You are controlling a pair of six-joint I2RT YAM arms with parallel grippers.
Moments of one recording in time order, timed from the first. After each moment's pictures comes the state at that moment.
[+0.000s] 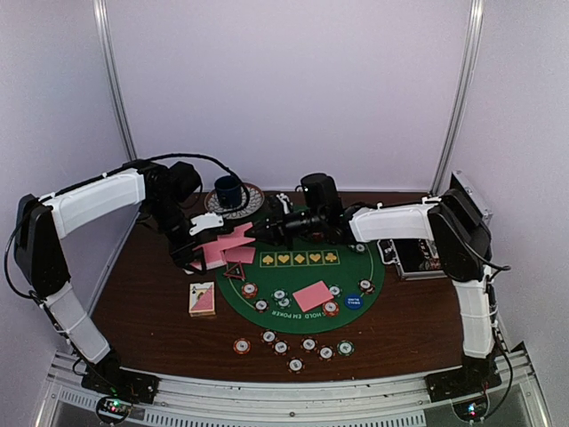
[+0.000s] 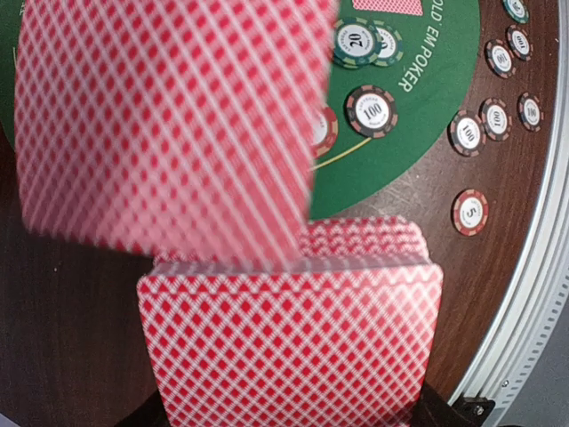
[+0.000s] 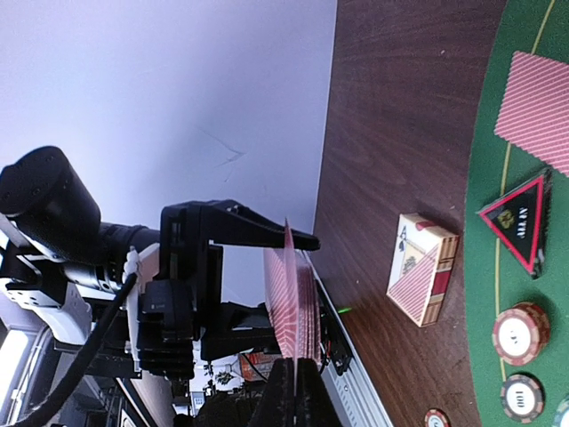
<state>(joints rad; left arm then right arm) -0.49 1.68 1.45 -1.17 0.27 0.72 0.77 2.14 1.56 0.28 -0.83 1.26</state>
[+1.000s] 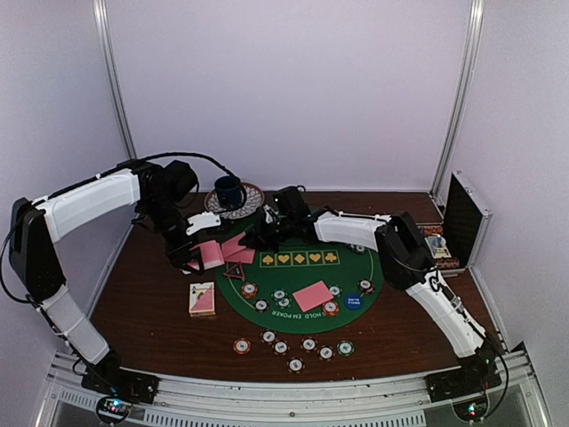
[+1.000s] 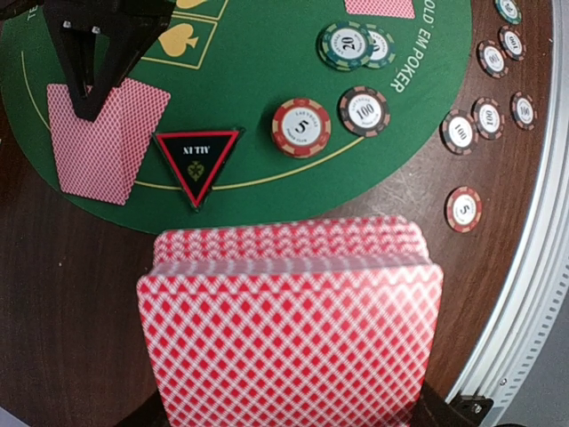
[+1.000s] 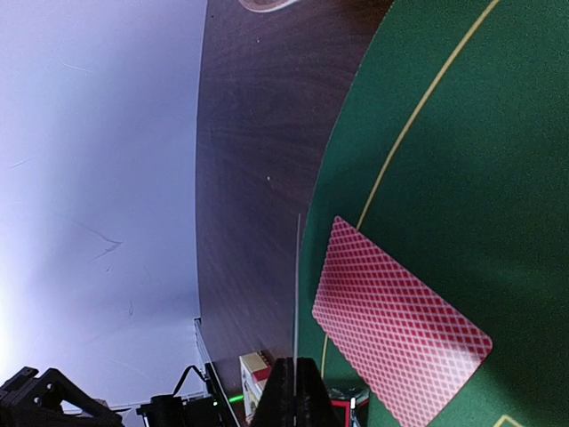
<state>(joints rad) -0.49 1.64 1.43 -1.18 0.27 0.72 0.73 2.67 2.24 -0.13 -0.67 1.04</state>
